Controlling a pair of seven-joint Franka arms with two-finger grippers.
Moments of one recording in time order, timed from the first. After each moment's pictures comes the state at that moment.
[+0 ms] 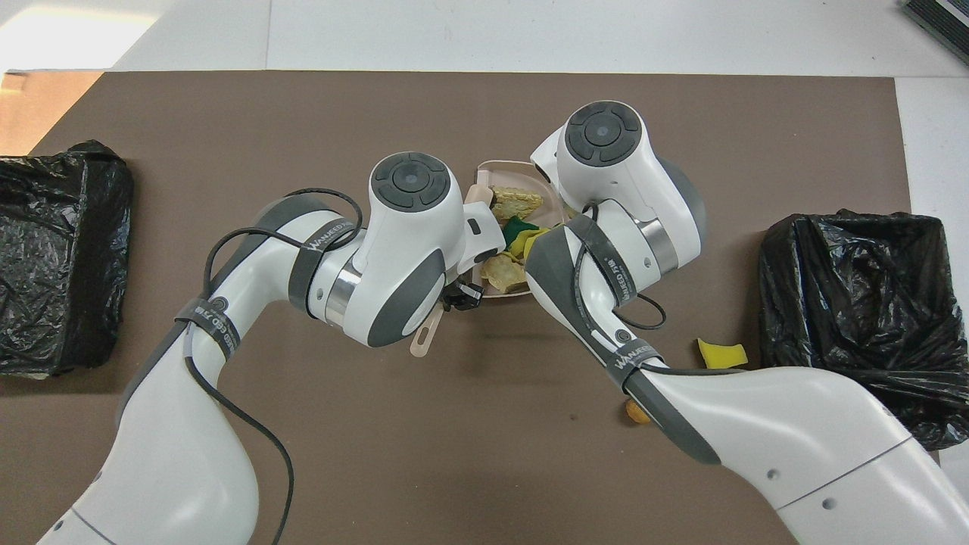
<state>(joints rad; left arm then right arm) -0.49 0.45 -0.13 -1.57 -0.06 1.85 -0.16 0.27 0.57 0.15 -1.43 -0.26 1.90 -0.99</state>
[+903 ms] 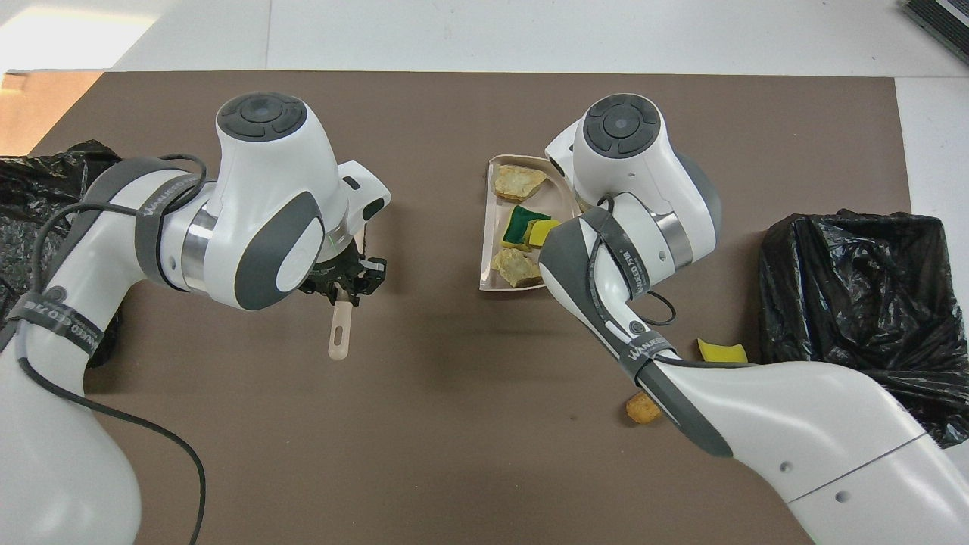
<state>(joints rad) -0.35 0.34 -0.10 -1.59 -0.06 1.62 -0.38 0.24 0.57 0.15 -1.43 -0.26 1.90 -0.99</state>
